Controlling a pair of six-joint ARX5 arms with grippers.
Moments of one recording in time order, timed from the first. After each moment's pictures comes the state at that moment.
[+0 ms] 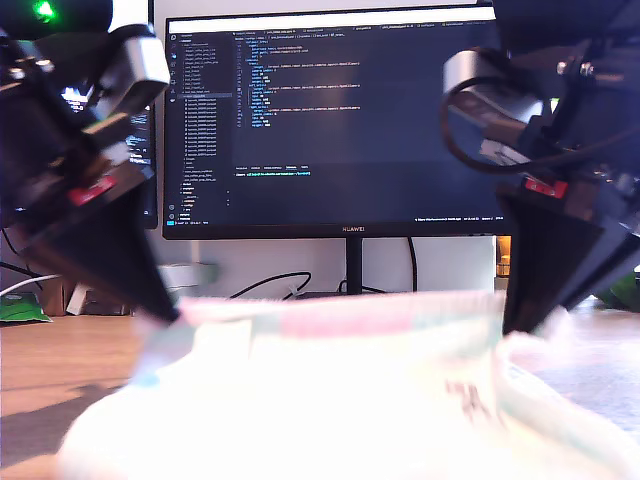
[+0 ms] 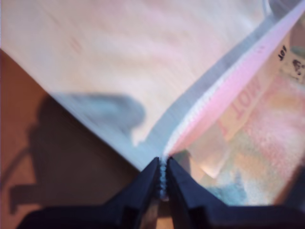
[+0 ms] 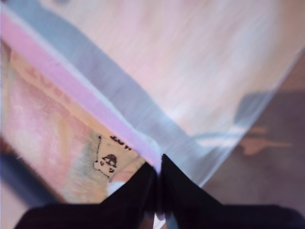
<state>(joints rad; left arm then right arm) -0.63 1.23 0.65 -0.32 0.22 0.08 0.54 1.28 0.74 -0.59 -0.20 -0.02</state>
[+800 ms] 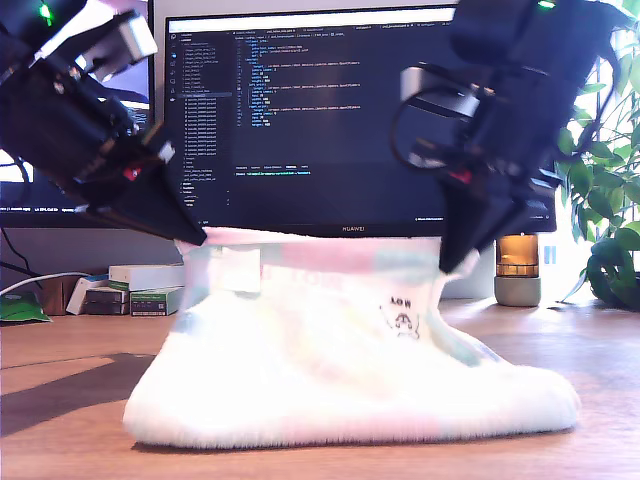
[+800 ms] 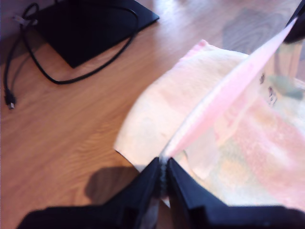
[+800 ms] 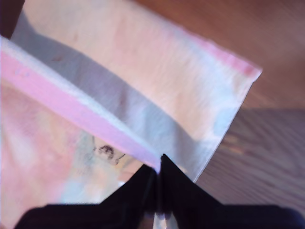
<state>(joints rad) -0.45 1.31 0.66 0.05 0.23 0.18 0.44 1.59 1.14 -0.63 -0.10 -0.18</state>
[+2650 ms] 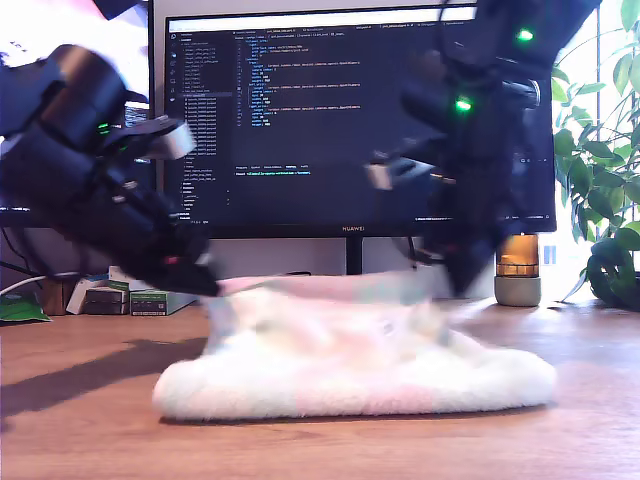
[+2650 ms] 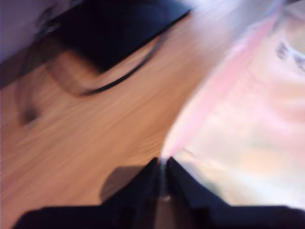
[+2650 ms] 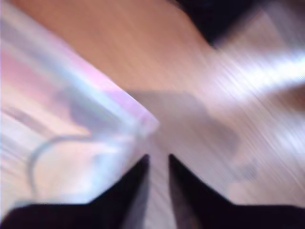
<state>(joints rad) -0.37 1.66 0.73 0.37 0.20 0.29 0.40 1.84 1.25 -0.43 0.28 -0.44</state>
